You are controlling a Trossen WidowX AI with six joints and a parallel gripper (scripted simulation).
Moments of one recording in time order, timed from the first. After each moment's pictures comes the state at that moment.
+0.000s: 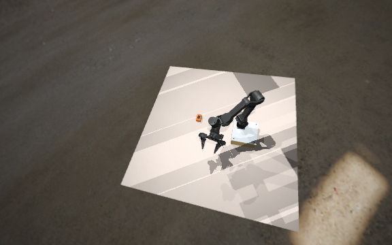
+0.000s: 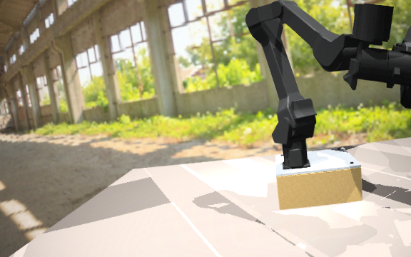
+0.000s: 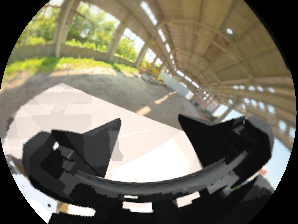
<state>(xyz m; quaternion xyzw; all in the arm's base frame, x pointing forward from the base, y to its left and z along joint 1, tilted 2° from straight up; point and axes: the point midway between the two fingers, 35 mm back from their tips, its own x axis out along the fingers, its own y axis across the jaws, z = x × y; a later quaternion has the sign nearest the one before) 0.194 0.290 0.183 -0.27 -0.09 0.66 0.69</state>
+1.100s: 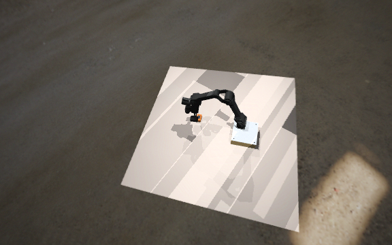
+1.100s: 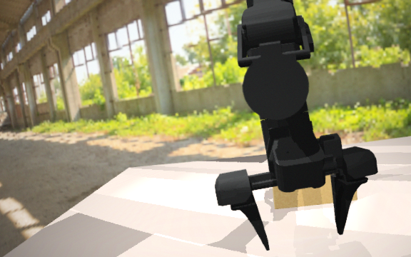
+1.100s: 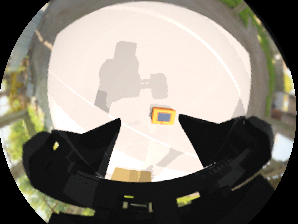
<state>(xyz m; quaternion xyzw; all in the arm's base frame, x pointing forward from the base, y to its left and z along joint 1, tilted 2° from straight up) 0.390 0.000 0.048 -0.03 0.66 0.08 0.75</state>
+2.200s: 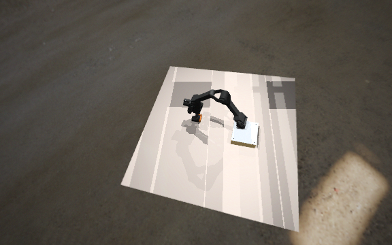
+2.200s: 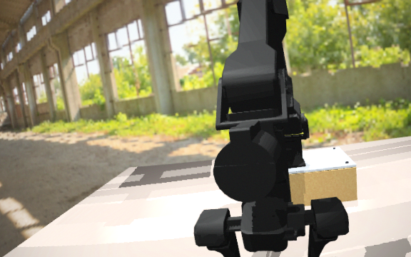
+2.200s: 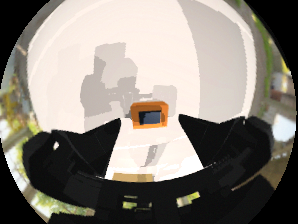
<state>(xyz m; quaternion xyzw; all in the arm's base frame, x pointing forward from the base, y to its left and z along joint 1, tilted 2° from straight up) 0.380 -0.039 -0.013 -0.01 0.70 0.01 0.71</state>
